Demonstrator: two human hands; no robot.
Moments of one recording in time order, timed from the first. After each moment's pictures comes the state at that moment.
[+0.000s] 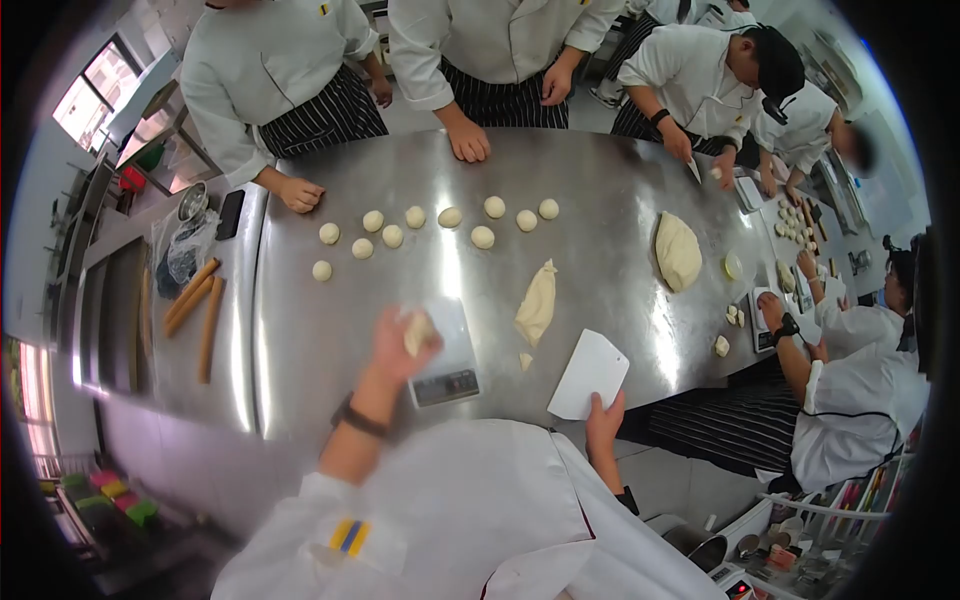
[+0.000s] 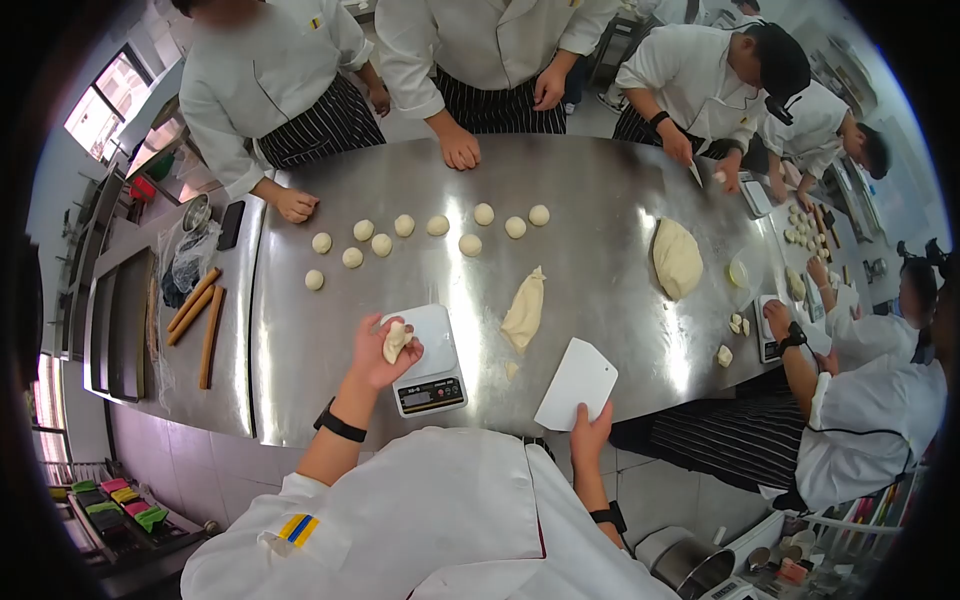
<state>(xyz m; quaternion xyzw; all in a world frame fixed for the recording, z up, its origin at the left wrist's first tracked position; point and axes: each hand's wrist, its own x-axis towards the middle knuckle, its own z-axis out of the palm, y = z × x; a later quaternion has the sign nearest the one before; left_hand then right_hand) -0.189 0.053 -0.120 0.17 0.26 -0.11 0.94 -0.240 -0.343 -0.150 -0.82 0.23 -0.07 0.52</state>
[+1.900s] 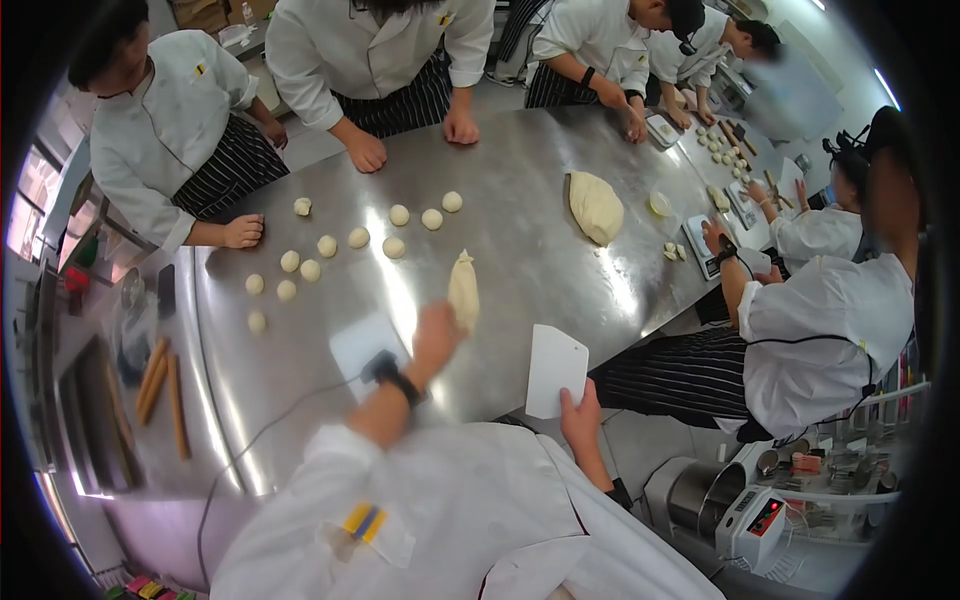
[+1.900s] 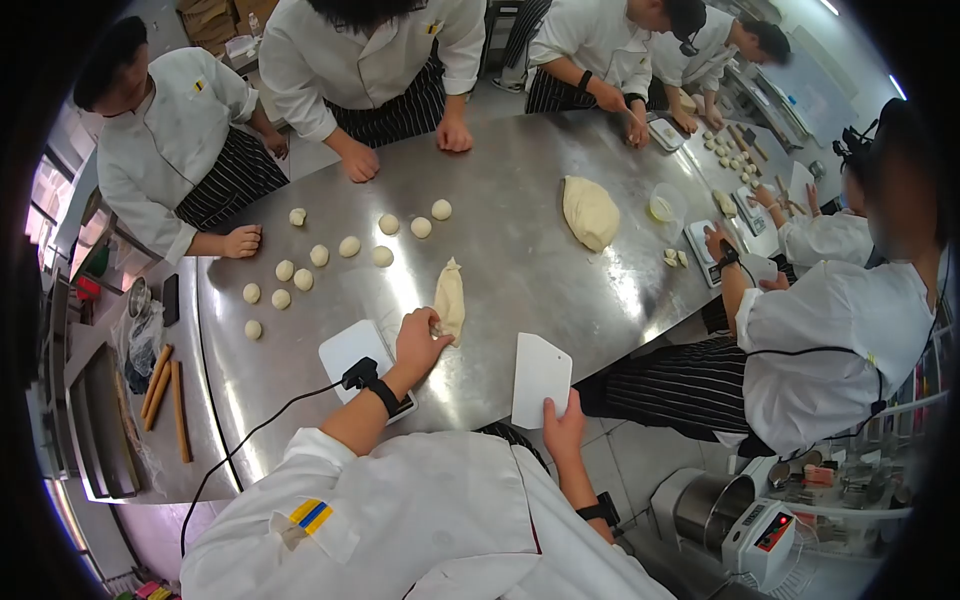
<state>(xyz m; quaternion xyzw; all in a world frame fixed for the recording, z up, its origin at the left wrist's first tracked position) -0.123 -0.099 -0.179 0.93 -0.08 0.03 0.36 -0.286 -0.369 -0.114 -0.87 0.20 -0.11 0.44</state>
